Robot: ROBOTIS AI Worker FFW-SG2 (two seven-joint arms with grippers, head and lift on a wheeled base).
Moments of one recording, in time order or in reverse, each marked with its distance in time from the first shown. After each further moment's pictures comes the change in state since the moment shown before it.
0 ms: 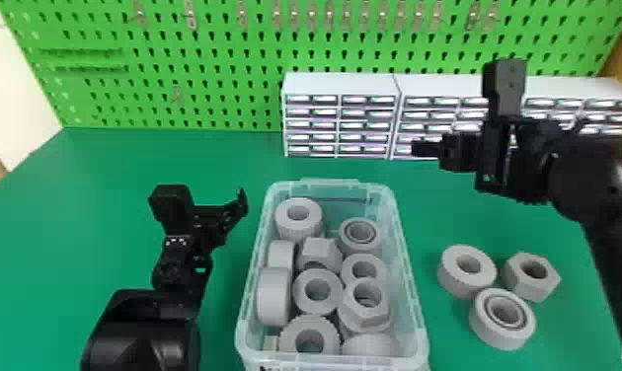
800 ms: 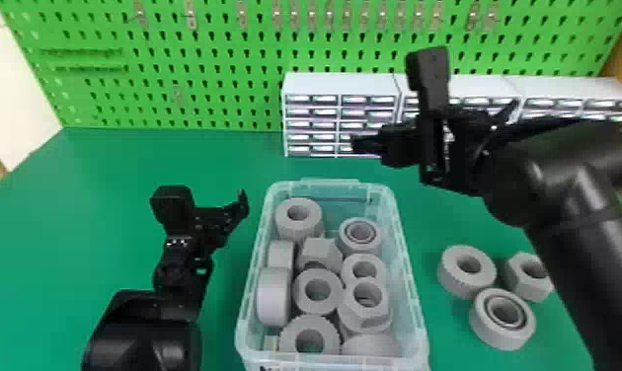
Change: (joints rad) left arm 0.003 0.000 -0.004 0.000 -0.003 0.000 0.000; right arm -0.066 0.007 0.245 0.001 0.068 -0.105 0.097
